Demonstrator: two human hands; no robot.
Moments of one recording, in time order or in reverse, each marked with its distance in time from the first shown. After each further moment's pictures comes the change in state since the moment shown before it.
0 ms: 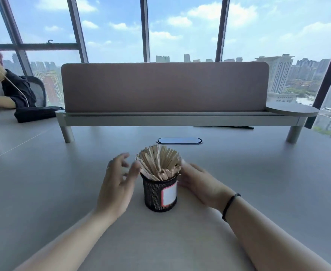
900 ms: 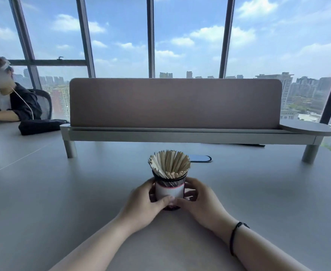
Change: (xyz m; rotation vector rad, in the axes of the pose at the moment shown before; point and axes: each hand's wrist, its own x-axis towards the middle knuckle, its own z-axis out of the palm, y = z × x) left_hand 0.040 -0.033 0.039 -0.012 -0.310 0.019; right_hand 0.031 0.027 0.003 -0.504 0.358 -0.097
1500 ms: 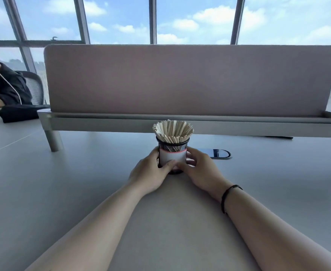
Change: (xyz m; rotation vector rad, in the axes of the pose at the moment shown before) left_hand 0.139 -0.057 0.007 0.250 0.035 -0.065; right_hand 0.151 0.037 0.018 -0.044 0.009 -0.045
